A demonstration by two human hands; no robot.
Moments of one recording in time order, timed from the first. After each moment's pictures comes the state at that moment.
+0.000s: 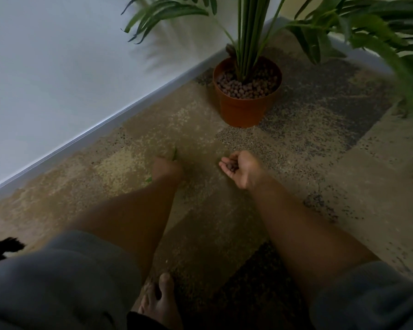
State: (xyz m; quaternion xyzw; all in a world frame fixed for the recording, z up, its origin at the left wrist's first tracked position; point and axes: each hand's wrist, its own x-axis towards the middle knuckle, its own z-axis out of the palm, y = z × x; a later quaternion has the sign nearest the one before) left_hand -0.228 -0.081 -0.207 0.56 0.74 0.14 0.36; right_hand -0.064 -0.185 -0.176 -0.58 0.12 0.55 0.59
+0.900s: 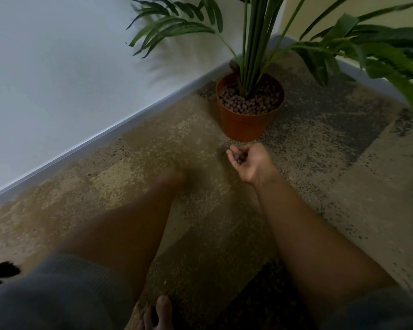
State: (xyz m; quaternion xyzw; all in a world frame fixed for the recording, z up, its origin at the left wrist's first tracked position) left_hand -0.219 -0.061 -0.192 0.62 0.65 -0.01 0.45; right_hand -0.042 -0.156 -0.132 -0.49 0.16 0.52 0.68
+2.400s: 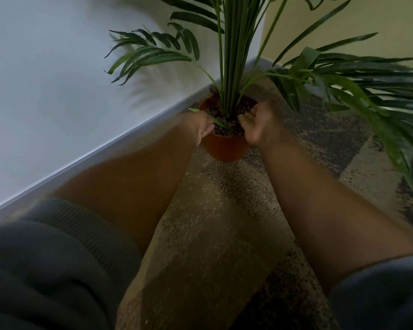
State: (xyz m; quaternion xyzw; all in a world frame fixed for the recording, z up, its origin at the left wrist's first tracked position) left_hand -0.054 -0.018 -0.066 0.45 0.51 0.21 0.70; right_hand 0.052 -0.102 -0.054 -0.48 0.05 0.43 0.77
